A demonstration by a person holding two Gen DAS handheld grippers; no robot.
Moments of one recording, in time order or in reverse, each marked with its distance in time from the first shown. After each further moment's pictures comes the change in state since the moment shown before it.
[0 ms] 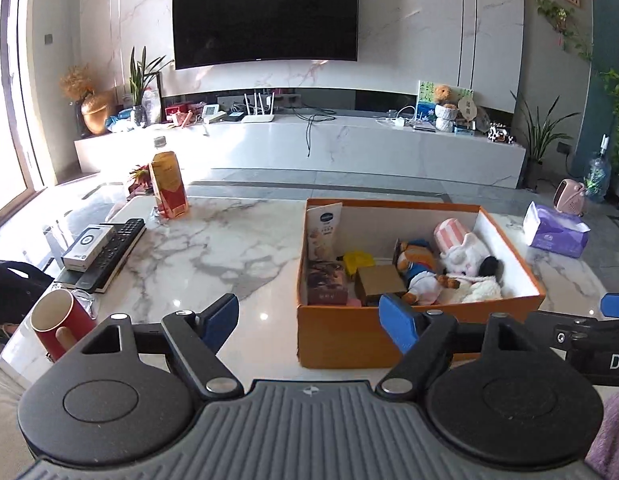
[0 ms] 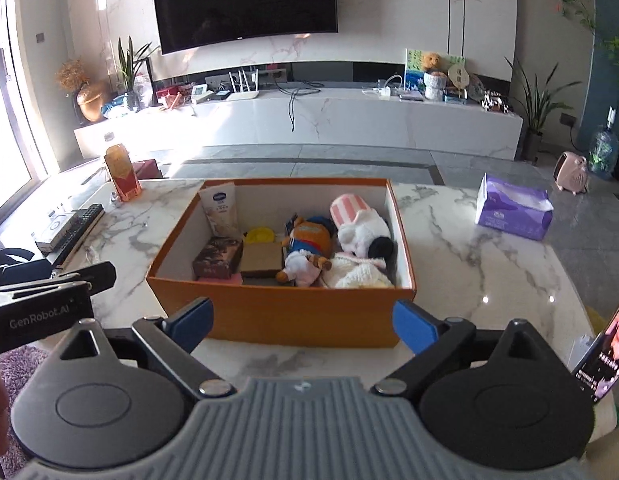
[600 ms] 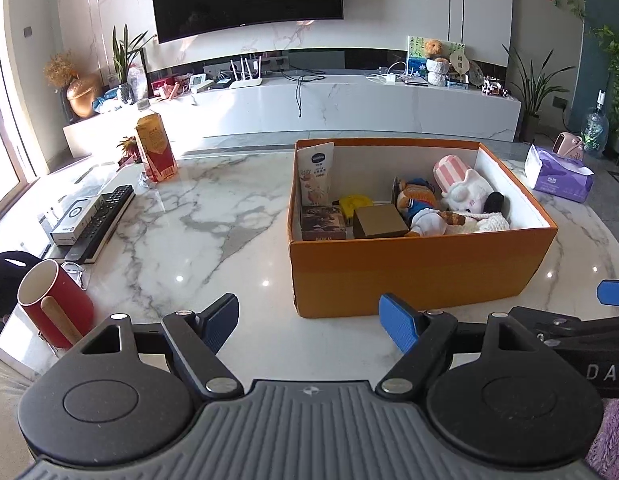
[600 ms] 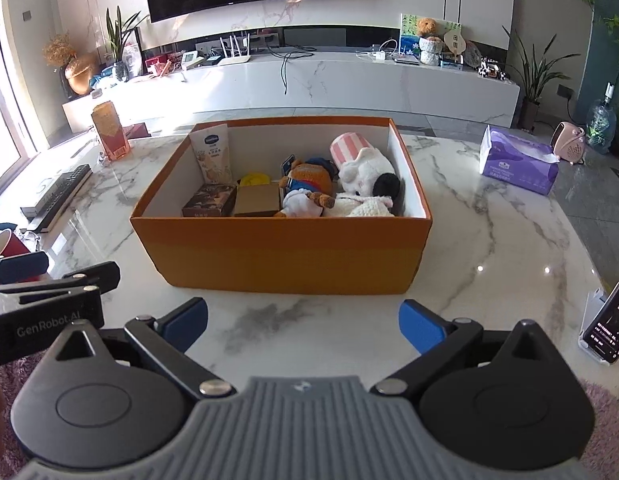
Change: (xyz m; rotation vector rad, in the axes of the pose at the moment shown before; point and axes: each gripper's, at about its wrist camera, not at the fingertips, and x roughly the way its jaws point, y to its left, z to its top) left arm 0.015 -0.005 -0.034 0.061 0.106 -0.022; right arm 0.033 0.007 -0.037 -0.001 0.090 -0.018
